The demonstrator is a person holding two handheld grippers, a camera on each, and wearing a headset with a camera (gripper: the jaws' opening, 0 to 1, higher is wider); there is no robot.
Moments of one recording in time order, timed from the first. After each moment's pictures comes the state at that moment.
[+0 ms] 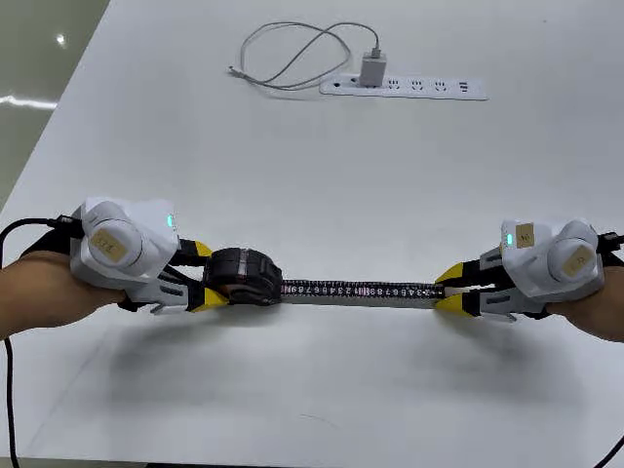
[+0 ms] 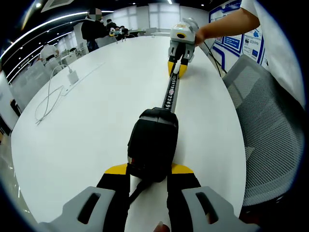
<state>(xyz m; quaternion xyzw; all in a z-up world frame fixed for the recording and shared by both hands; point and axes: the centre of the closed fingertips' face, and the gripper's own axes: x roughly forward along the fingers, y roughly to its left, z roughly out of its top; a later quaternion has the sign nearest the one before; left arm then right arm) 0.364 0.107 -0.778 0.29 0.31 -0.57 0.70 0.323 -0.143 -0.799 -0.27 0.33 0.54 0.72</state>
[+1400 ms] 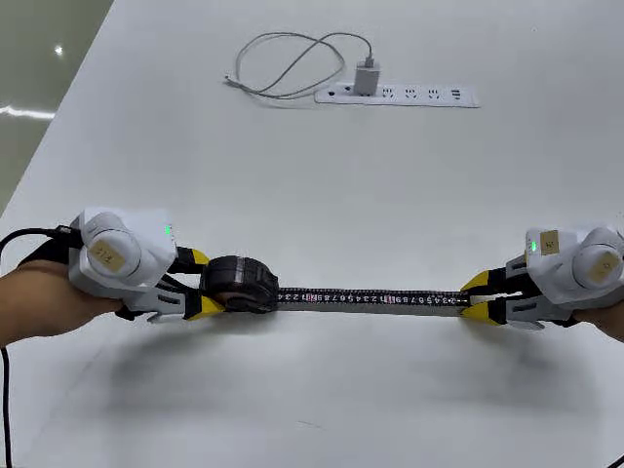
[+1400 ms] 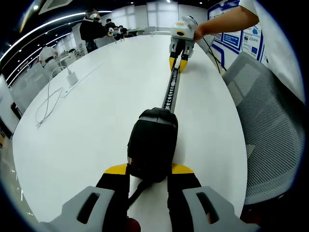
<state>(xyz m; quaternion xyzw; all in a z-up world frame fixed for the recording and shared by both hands) 0.362 0.107 -0.778 0.31 0.30 -0.58 0.70 0.315 -0.177 -0.800 -0.27 0.36 0.53 0.72</state>
